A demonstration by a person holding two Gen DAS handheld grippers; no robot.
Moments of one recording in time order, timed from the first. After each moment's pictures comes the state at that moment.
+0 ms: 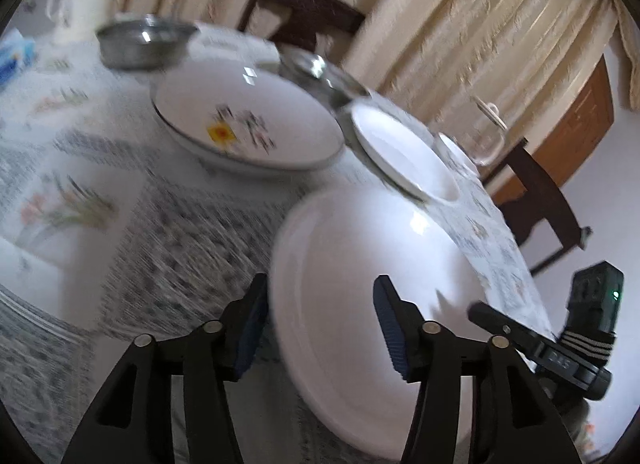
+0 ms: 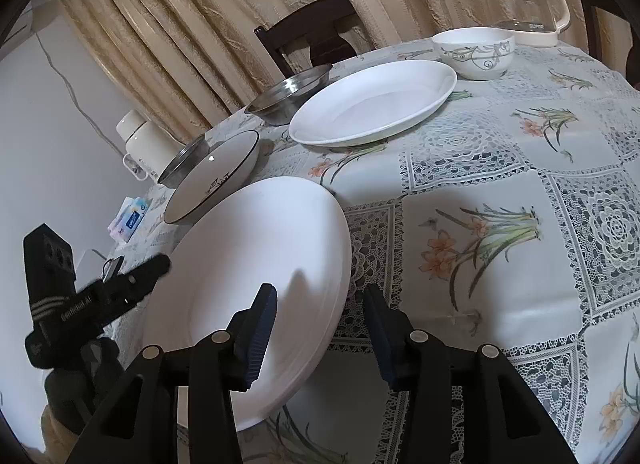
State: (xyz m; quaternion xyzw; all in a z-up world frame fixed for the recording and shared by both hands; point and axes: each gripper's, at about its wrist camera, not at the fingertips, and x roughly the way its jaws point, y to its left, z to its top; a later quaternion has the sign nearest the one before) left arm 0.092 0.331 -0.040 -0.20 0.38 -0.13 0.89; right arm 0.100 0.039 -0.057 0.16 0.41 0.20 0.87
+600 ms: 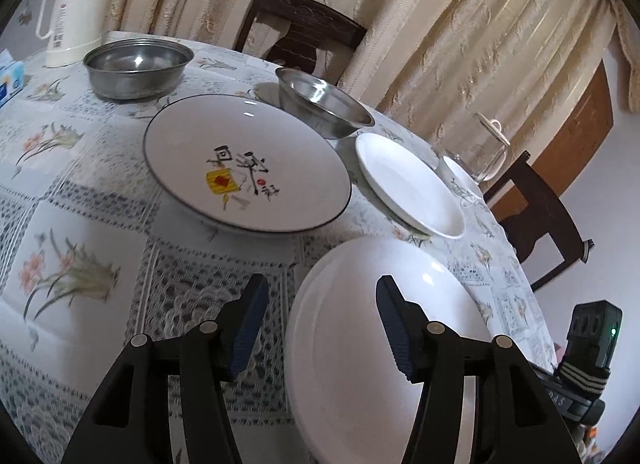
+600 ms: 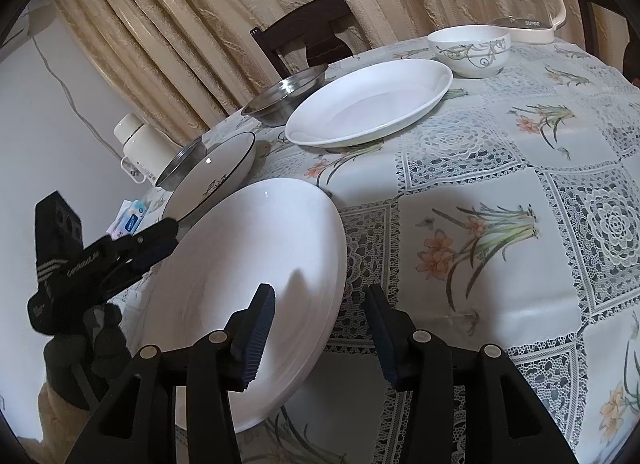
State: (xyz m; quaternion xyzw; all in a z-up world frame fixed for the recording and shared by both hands) left arm 0.127 0.330 -0.031 -0.20 0.38 -0.15 0.89; right arm 0.103 0.039 -0.058 0.17 0.42 0.20 0.87
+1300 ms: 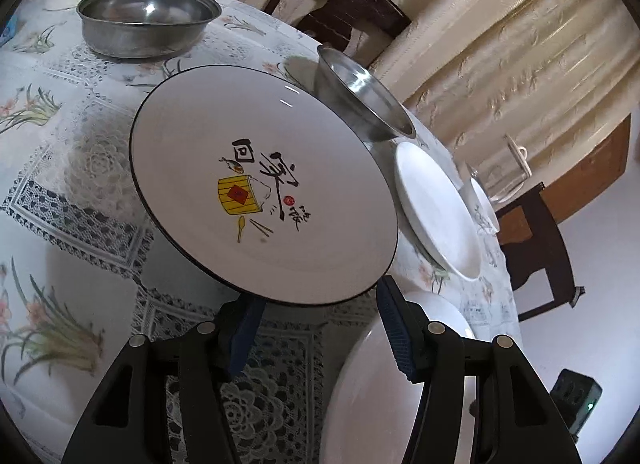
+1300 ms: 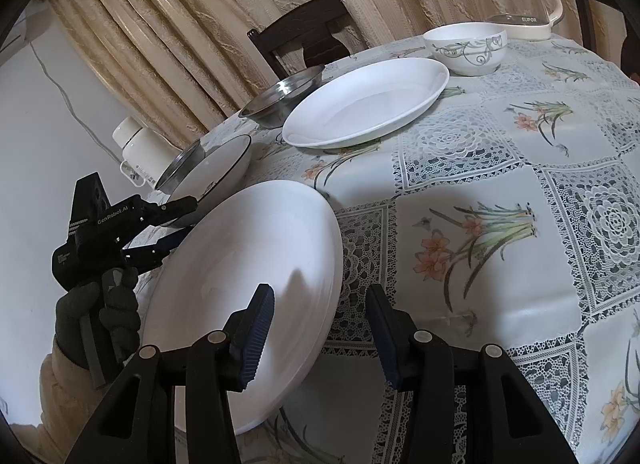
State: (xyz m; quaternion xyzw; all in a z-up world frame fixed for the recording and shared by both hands) left arm 0.185 0.359 -0.050 -0.28 0.44 -0.13 0.84; right arm 0.103 0.037 -0.058 0.18 0.42 0.19 0.87
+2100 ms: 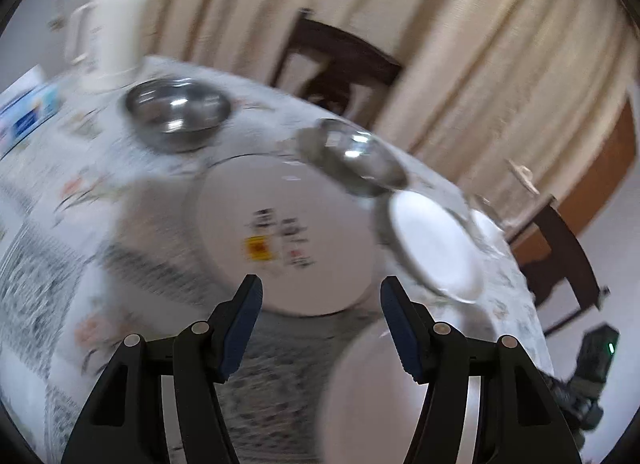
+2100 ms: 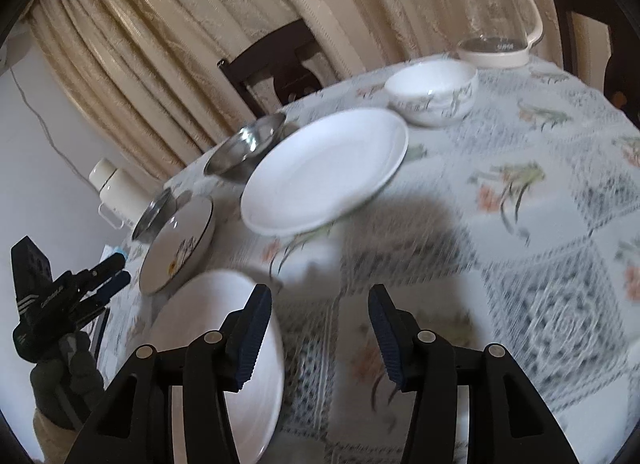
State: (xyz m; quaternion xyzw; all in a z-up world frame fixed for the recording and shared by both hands) left arm 0.156 0.346 0.013 -0.21 0.36 -0.10 0.90; right arm 0.150 -0.002 -0.025 0.19 0.40 0.15 0.88
